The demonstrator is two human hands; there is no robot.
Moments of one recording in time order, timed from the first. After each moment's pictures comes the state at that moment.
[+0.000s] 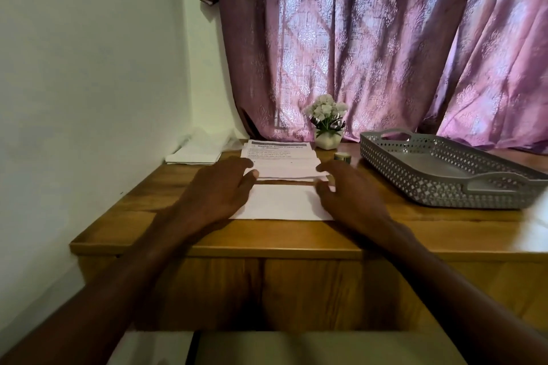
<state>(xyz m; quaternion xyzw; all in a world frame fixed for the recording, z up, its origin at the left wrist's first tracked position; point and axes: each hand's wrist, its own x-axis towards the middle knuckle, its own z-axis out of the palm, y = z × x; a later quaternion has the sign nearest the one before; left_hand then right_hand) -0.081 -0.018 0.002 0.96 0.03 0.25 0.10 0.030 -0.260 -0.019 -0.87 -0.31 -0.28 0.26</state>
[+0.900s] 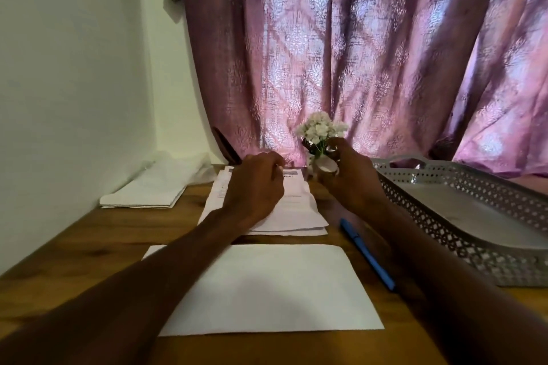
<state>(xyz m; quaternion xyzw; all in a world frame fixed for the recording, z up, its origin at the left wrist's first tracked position) 0.122 -0.049 0.009 0.88 -0.01 0.41 0.23 0.198 -0.228 0.025 -0.85 -0.28 -0.27 0.36</state>
